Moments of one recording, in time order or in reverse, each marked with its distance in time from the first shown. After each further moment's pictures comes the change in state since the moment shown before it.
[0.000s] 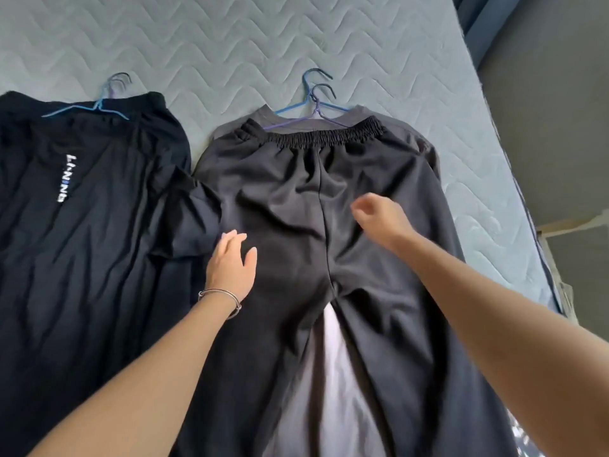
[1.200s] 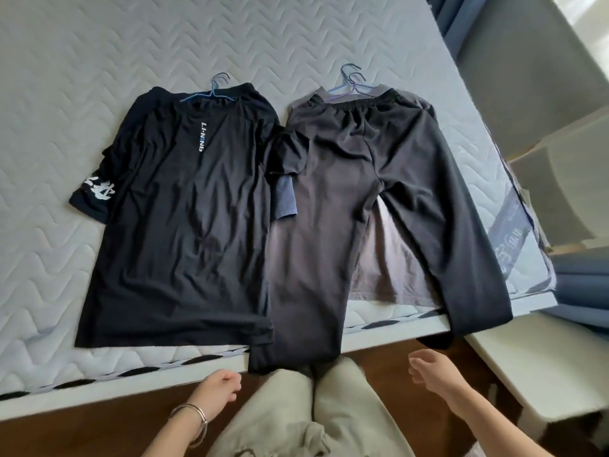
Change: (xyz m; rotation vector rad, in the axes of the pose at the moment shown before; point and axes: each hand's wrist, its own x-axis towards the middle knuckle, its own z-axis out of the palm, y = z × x) left_hand -0.390 -0.311 -0.168 -0.318 -0.552 -0.595; right_hand -0.508 0.023 0.179 0.280 -0.176 0.669
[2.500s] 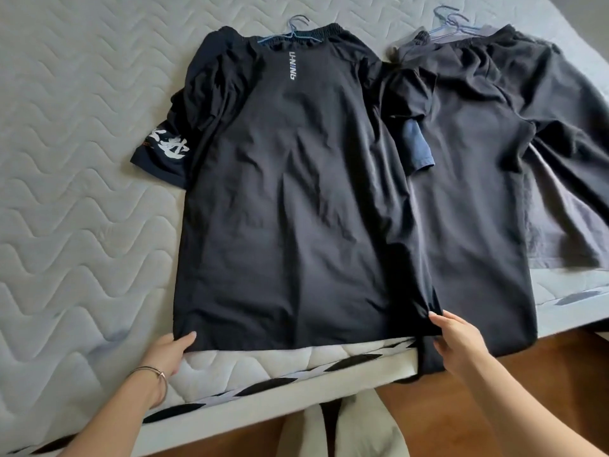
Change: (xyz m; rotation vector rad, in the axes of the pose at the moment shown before) left_hand 0.259 -0.146 -0.313 -0.286 0.270 0.156; right_hand 0.048 -0.133 0.348 0.974 0.295 0.141
